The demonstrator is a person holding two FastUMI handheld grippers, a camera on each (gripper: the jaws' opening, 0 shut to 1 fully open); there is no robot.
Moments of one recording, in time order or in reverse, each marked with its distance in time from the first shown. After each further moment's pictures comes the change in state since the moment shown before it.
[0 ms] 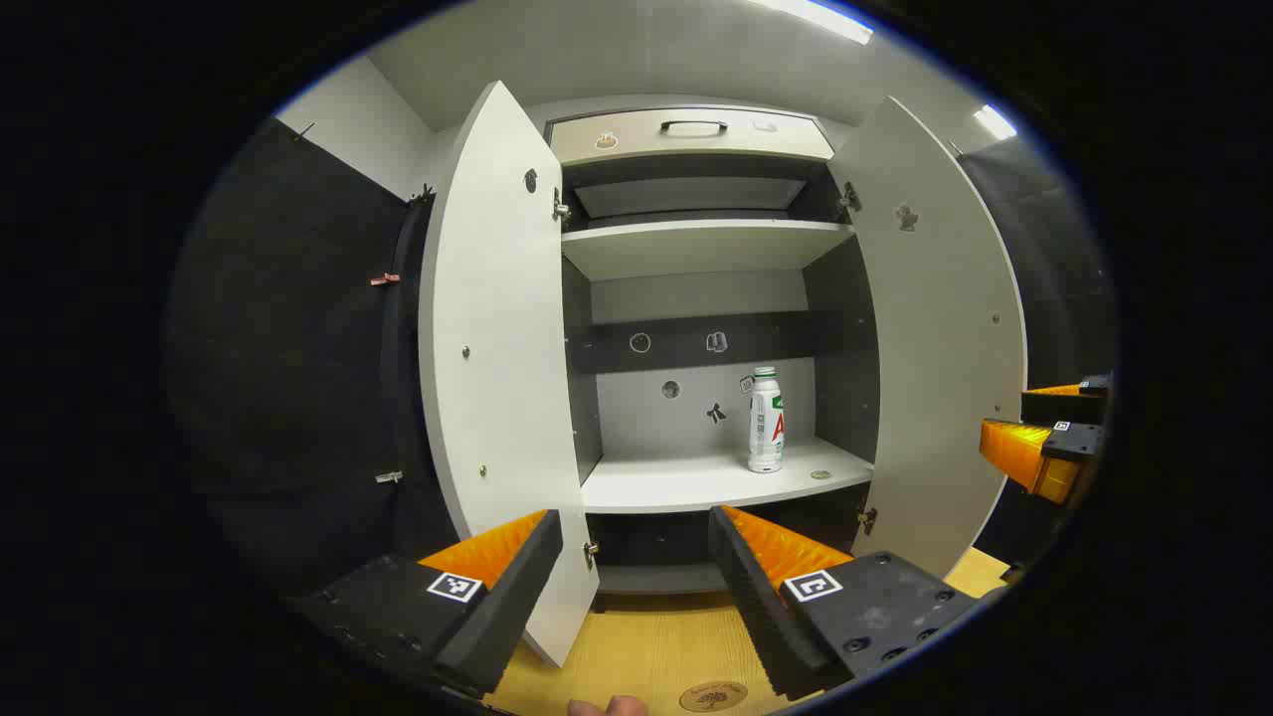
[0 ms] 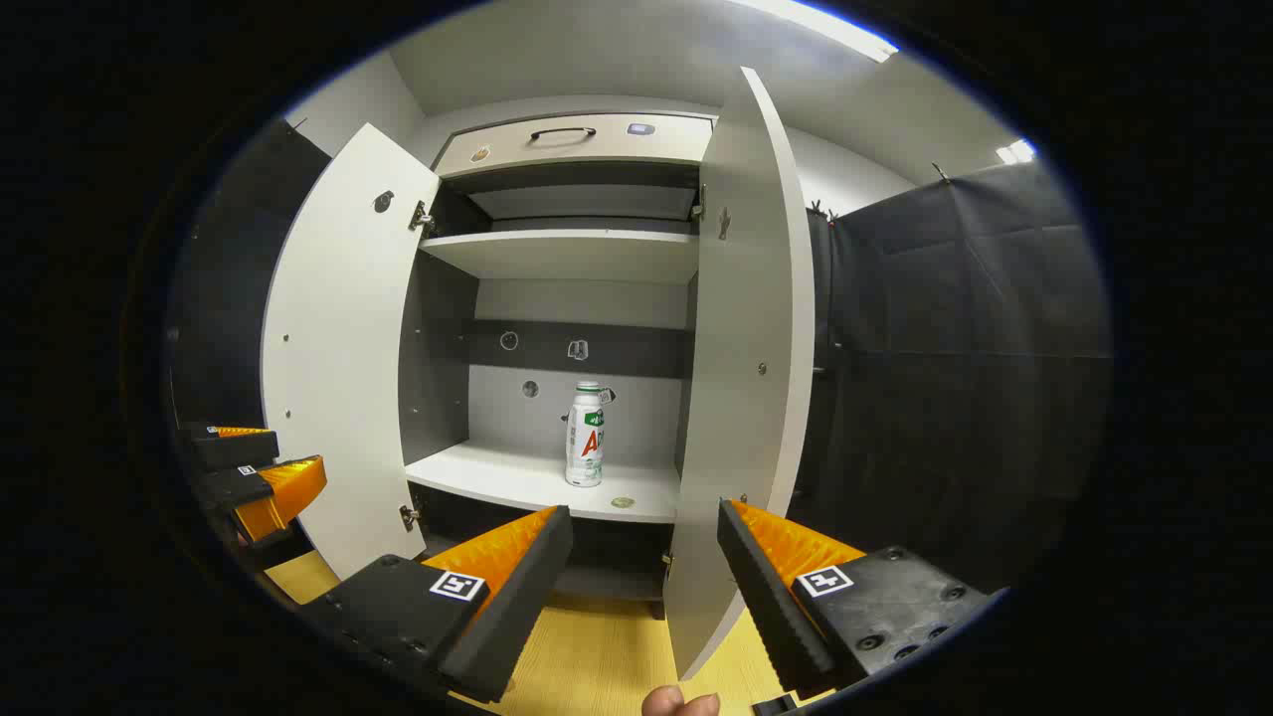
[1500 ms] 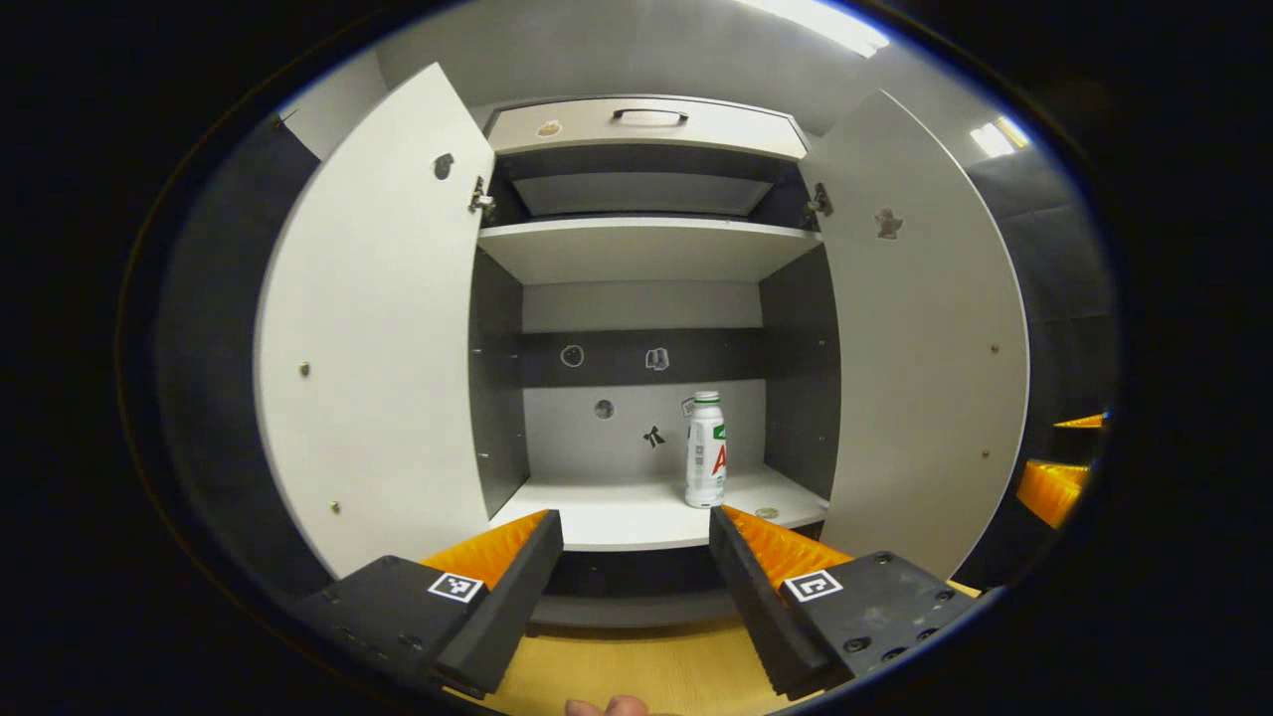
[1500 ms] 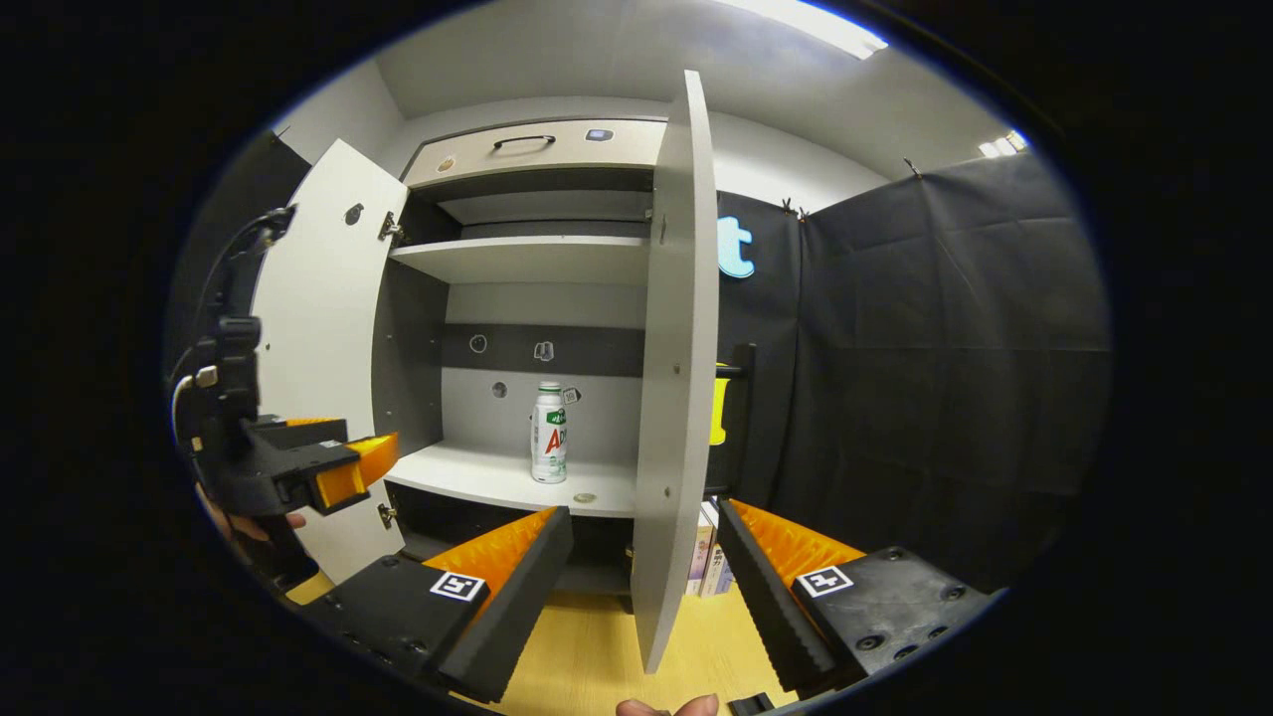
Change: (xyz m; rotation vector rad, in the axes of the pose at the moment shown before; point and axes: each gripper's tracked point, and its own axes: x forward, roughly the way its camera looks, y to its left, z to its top) left arm 0.085 -0.088 0.038 -0.019 -0.052 -0.158; right arm -0.018 -0.055 -0.001 0.009 -0.002 -0.059
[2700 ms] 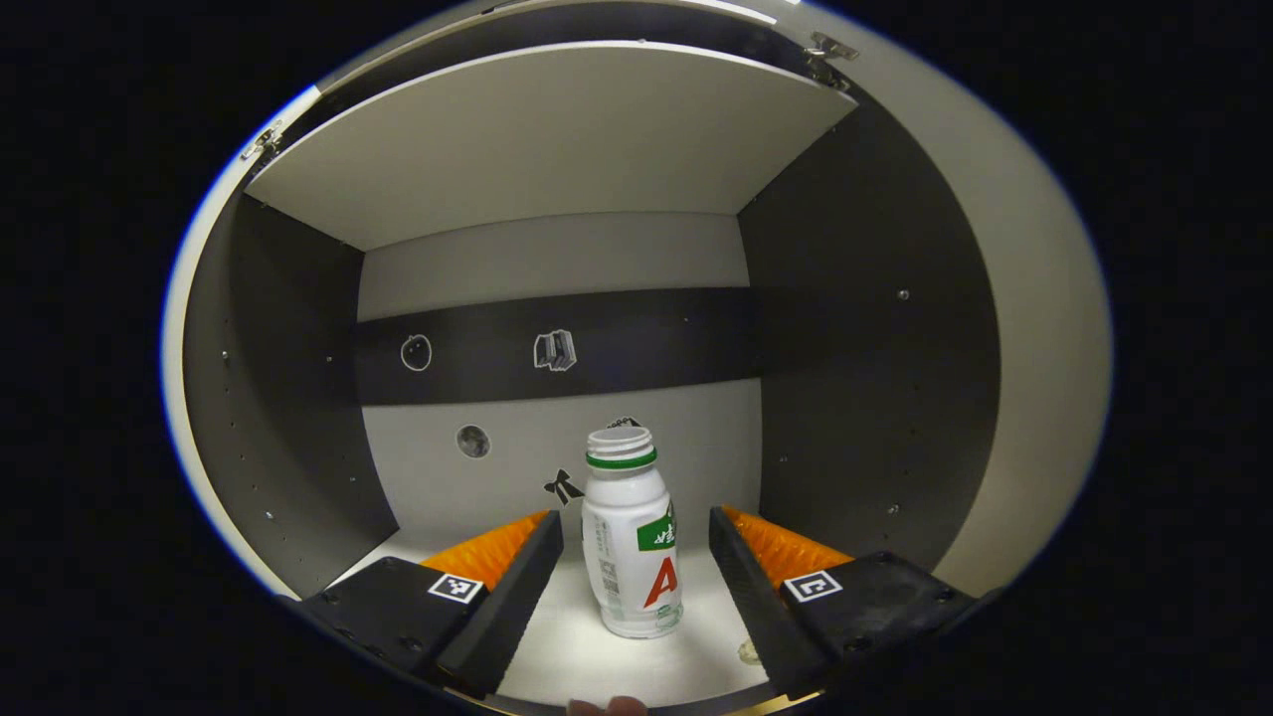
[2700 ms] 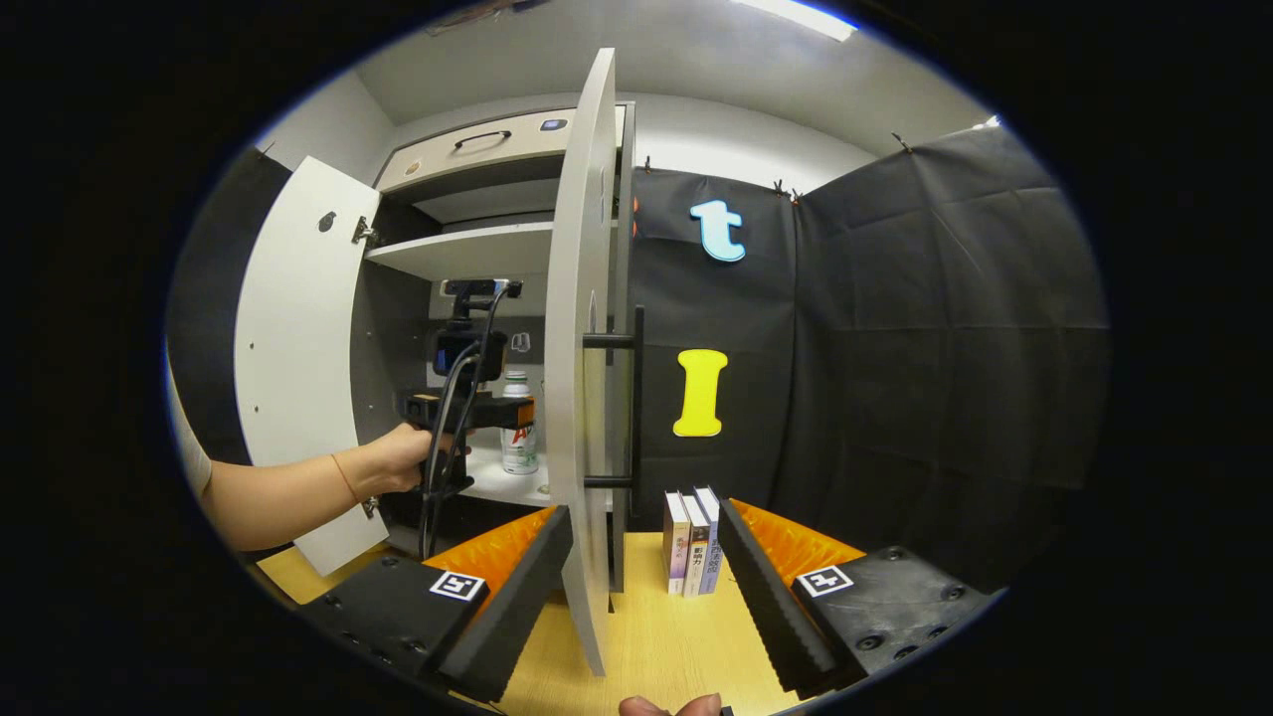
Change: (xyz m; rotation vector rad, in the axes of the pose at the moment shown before) left arm 0.291 -0.087 -0.019 0.026 0.054 -0.048; right arm 0.022 -0.067 -0.017 0.044 0.020 0.045
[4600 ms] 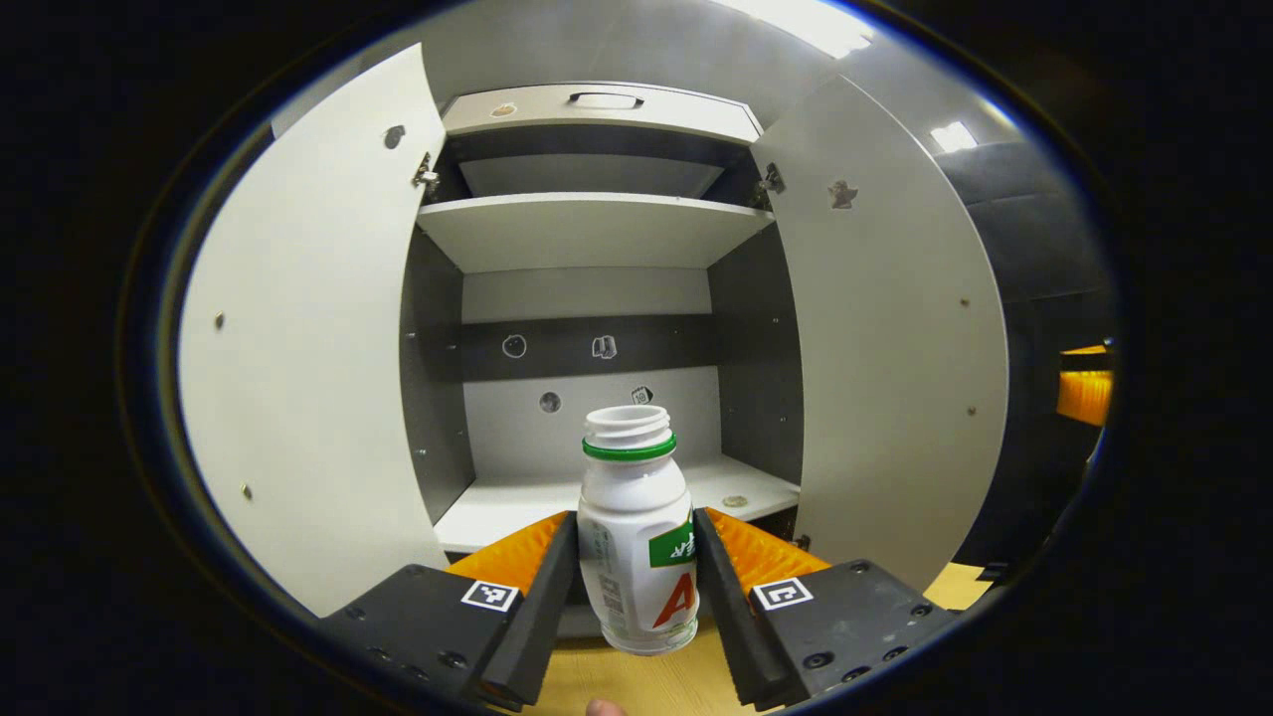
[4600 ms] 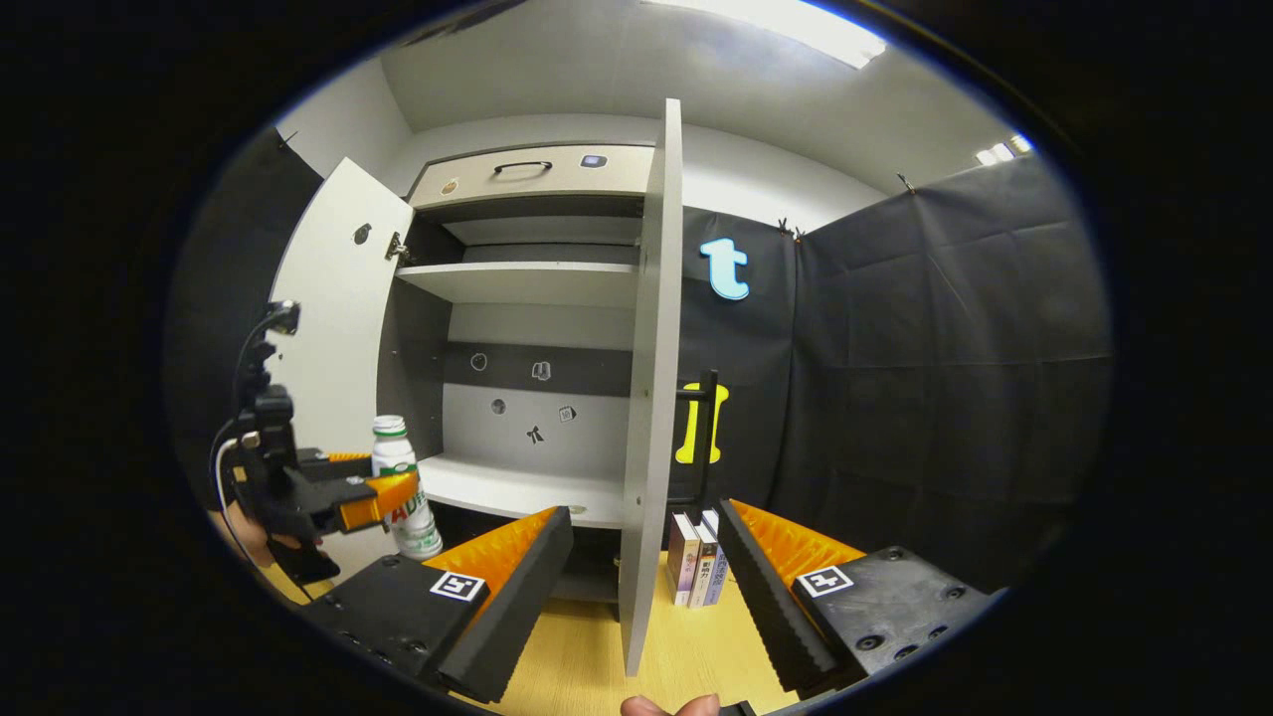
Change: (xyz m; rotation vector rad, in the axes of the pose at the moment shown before) left arm -0.308 0.071 -0.057 -0.027 -0.062 -0.101; right arm -0.051 0.064 0.033 -0.044 -0.087 -0.033
